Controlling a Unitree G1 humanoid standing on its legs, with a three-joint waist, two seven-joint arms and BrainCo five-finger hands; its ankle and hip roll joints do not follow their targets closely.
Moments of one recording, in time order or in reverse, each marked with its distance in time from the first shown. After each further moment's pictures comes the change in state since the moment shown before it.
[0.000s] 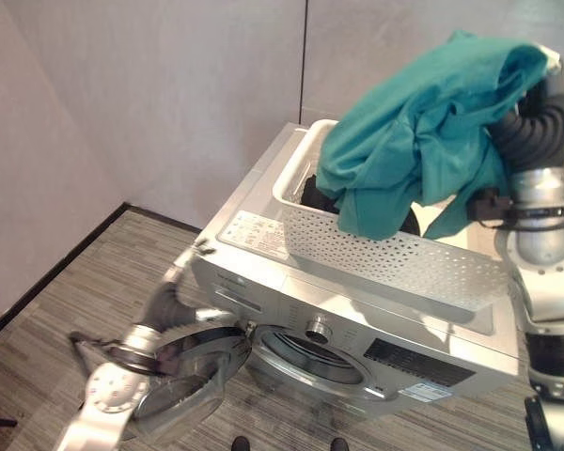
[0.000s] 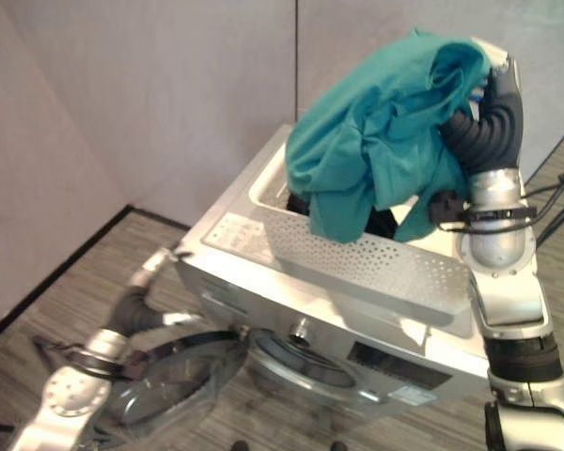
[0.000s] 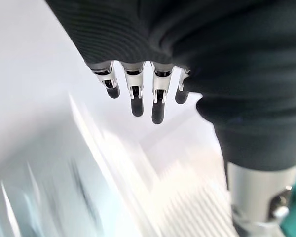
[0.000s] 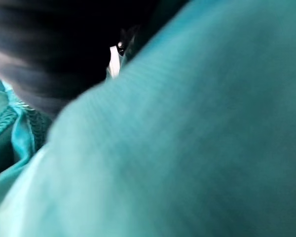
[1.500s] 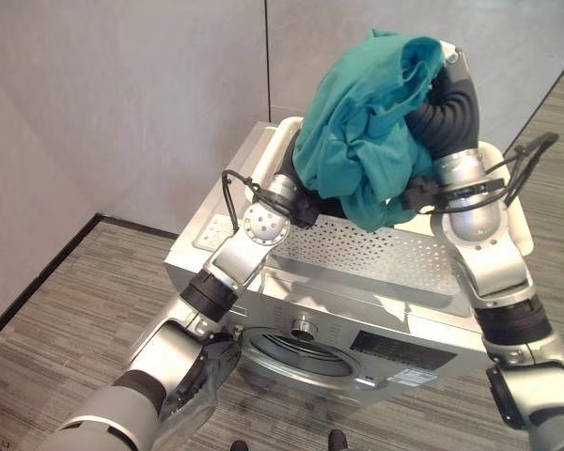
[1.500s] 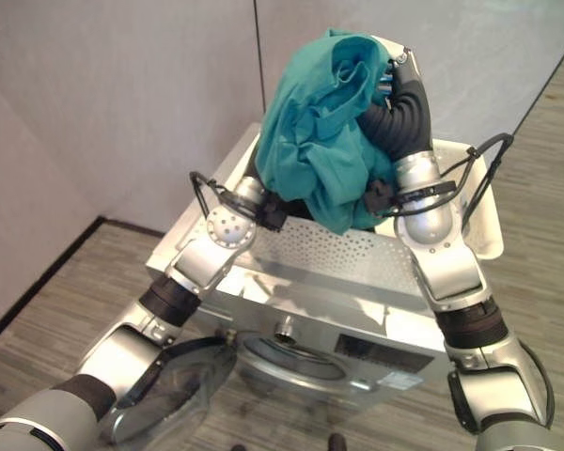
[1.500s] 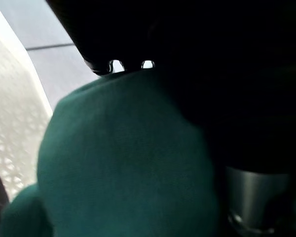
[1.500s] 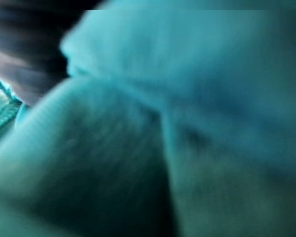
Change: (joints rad) left arm -1.112 -0.350 -0.569 0.664 -0.320 0.025 0.168; right arm -0.306 0.094 0.253 0.083 0.033 0.036 -0.033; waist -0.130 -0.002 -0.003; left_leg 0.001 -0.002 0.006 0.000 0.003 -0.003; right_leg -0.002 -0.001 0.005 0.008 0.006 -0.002
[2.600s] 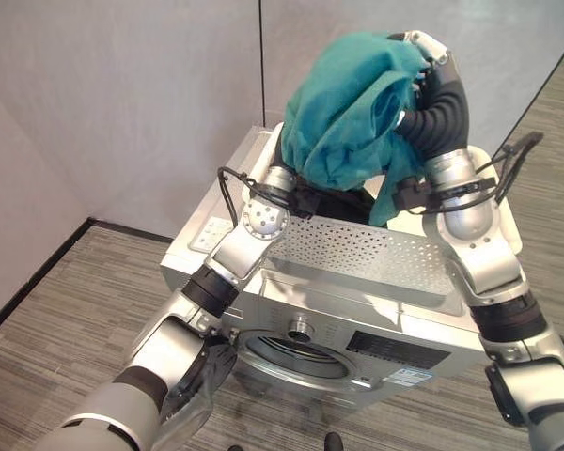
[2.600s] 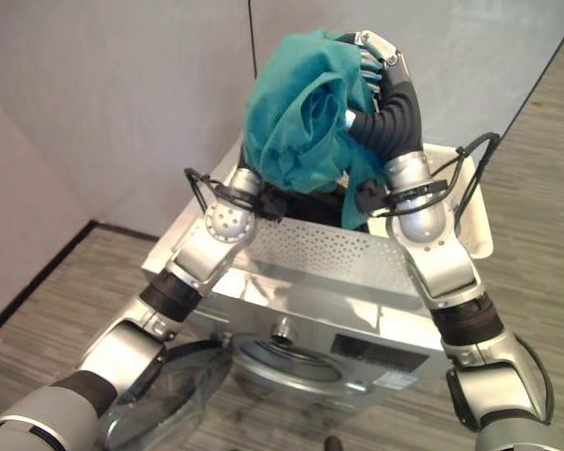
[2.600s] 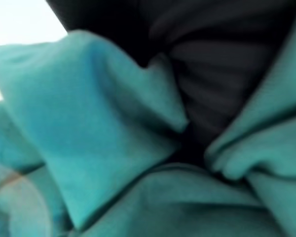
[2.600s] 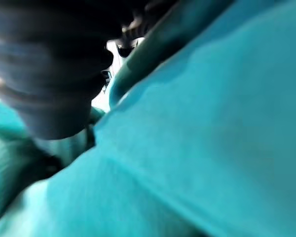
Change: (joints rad) left arm -0.018 0.005 0.011 0.019 -0.057 -0.048 0.098; right arm -0.014 -0.001 0.050 0.033 0.080 -0.031 0.007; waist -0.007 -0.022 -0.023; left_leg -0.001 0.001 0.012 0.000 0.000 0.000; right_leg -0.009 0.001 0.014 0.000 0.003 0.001
